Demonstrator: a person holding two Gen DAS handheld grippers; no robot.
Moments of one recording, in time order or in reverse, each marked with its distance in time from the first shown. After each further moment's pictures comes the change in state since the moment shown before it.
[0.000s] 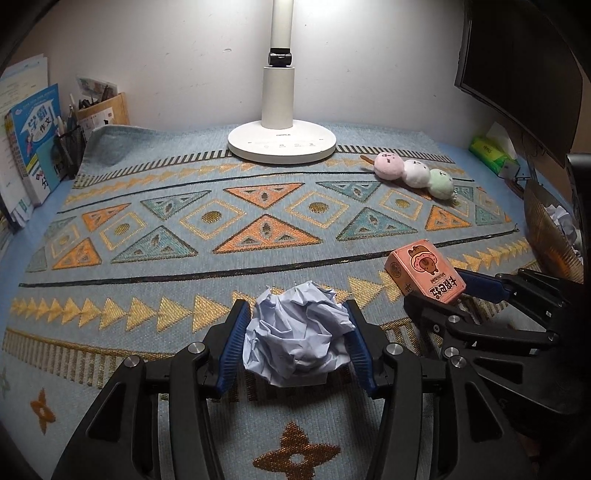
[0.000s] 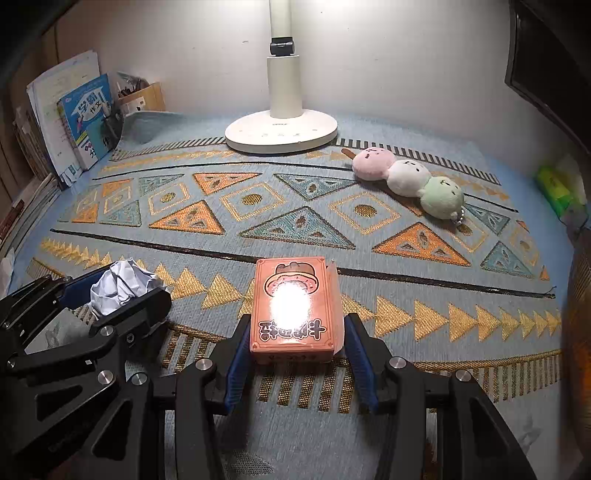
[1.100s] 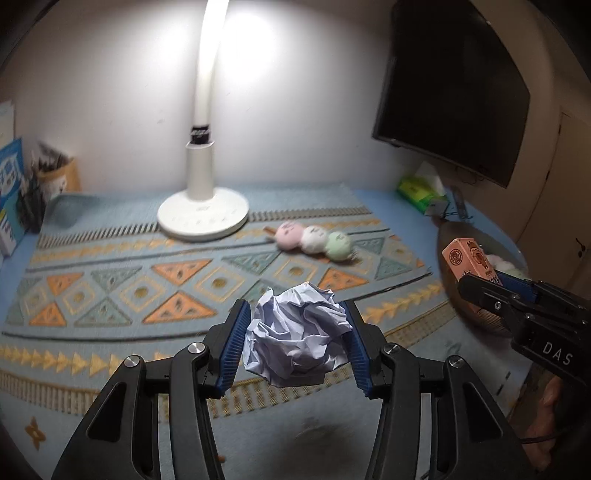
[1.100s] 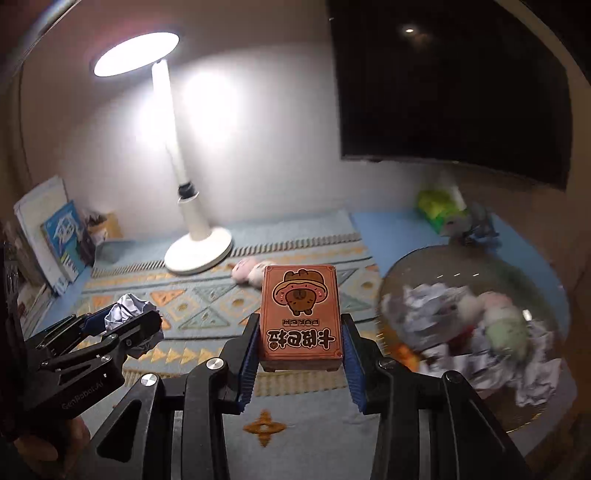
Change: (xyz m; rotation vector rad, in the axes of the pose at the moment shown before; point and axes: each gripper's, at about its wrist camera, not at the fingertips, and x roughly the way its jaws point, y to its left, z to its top) left arm -0.072 -0.073 0.041 0.073 -0.177 -0.216; right arm -0.182 -0.111 -0.014 0.253 -0.325 -0.161
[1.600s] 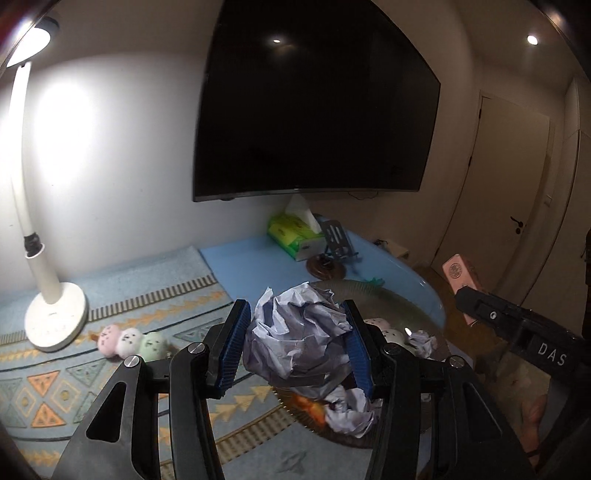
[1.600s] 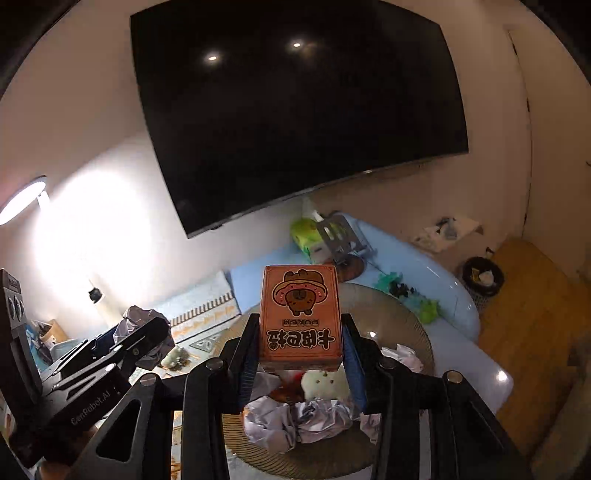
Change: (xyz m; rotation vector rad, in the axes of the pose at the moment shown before) left arm 0.053 -0.178 0.084 0.153 -0.060 -0.287; right arm -0.039 -0.159 0.027 0.293 -0.082 -0.197
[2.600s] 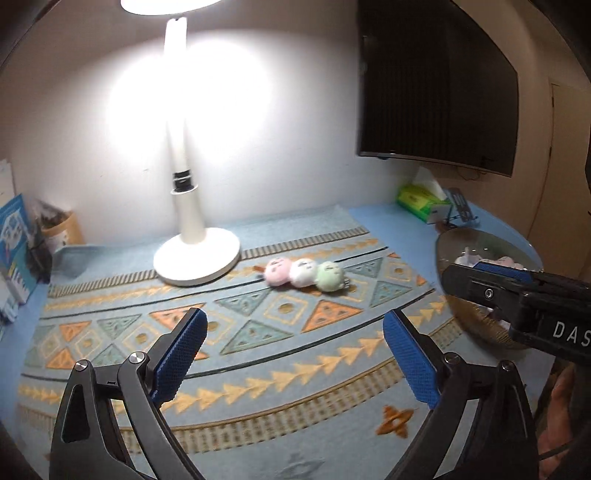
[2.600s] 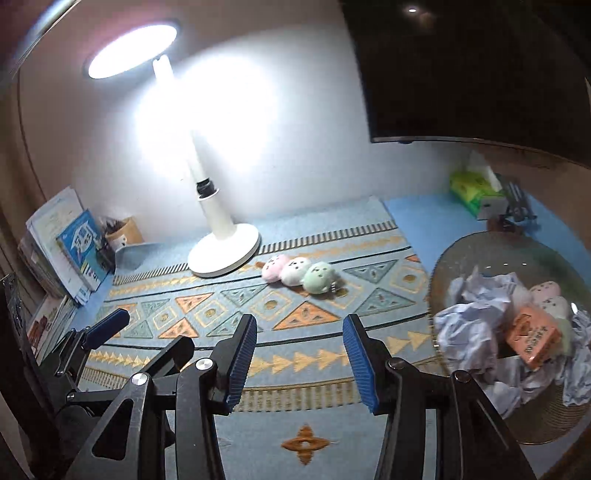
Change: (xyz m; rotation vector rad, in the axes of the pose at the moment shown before) left arm -0.091 0.132 -0.091 -0.063 0.022 0.405; right arm 0.041 0.180 -0.101 -0.274 0.192 0.337
